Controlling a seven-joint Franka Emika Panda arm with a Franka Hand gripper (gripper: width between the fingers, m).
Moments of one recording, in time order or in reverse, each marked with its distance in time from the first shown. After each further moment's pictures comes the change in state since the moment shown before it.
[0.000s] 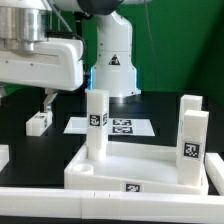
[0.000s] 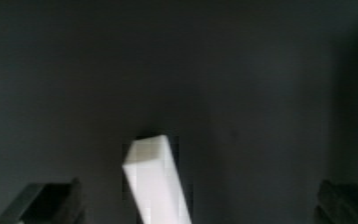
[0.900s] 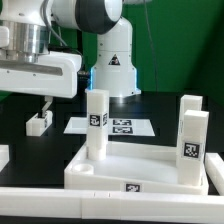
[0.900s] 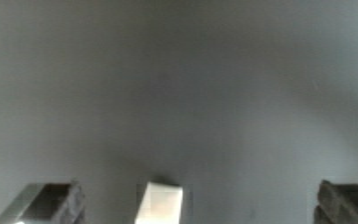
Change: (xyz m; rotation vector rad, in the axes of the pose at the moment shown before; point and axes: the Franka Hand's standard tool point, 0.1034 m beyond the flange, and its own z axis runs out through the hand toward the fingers) arm -0.034 0.019 0.021 -0.049 0.016 -0.323
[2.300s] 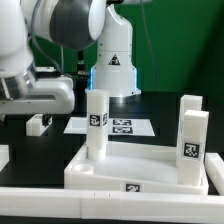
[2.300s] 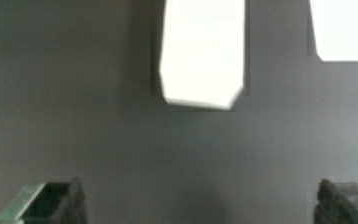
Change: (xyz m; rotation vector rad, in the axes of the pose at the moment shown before) arm -0.037 -0.009 0.029 0.162 -0.693 0.070
